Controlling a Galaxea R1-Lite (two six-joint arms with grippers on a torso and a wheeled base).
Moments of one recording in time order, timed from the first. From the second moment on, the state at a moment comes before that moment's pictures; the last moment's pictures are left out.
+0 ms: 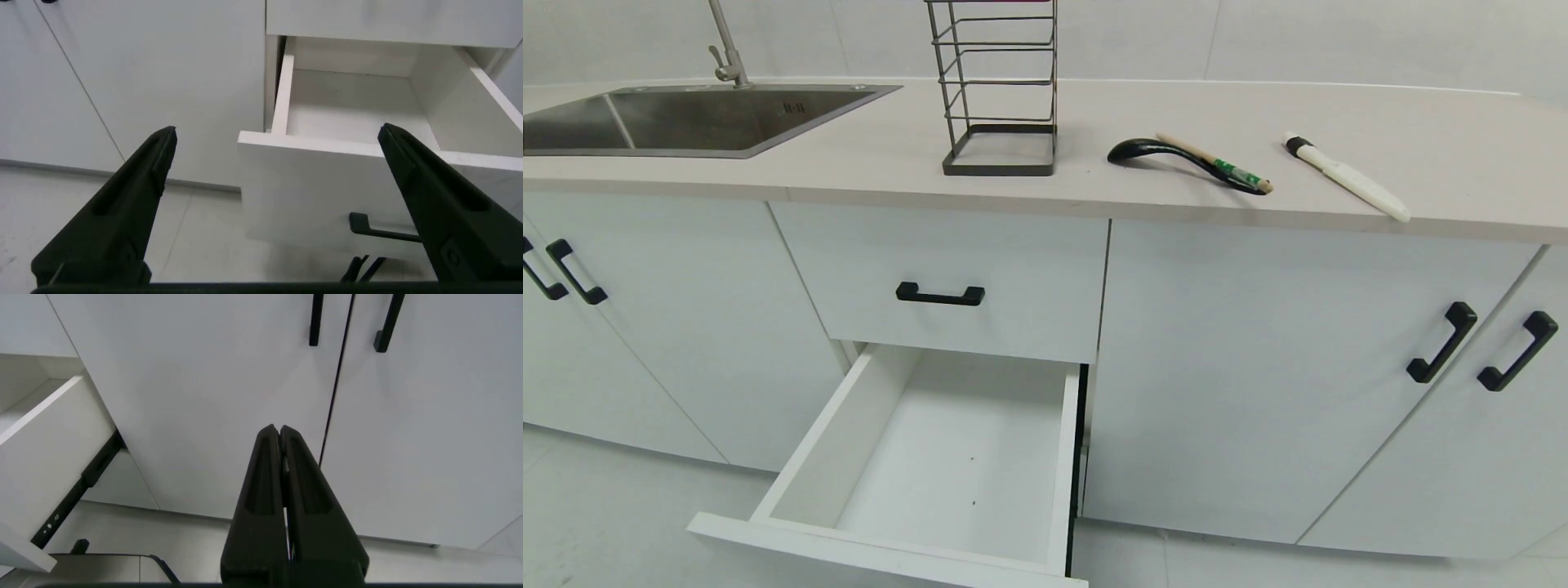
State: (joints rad) left arm 0.00 0.00 0.00 0.00 0.00 0.01; right arm 0.00 0.00 0.00 0.00 0.04 0.01
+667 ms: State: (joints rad) left arm 0.00 0.00 0.00 0.00 0.00 0.00; right arm 0.00 0.00 0.00 0.00 0.04 0.01
